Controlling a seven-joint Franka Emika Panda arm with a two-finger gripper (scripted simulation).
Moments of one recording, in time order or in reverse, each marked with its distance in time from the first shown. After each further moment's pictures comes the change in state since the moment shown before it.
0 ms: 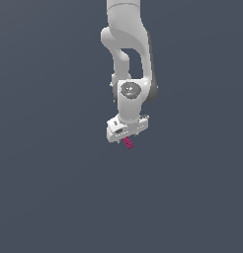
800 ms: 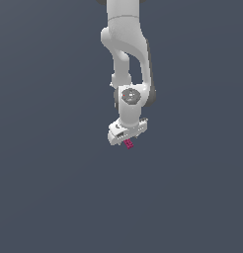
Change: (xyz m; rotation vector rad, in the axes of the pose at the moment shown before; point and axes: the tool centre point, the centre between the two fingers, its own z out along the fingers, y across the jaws) arm -0.006 -0.007 0.031 0.001 0.001 -0.041
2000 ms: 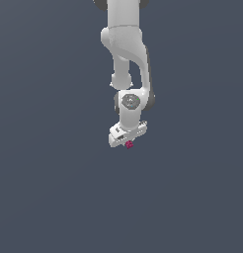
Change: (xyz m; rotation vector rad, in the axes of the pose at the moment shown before) arm -0.001 -0.001 0.024 0.000 -0.002 -0.002
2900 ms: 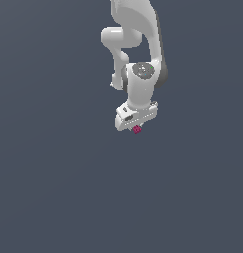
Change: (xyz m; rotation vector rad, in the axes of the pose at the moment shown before) arm 0.000 -0.037 -0.108 -0.001 0.000 -0.001
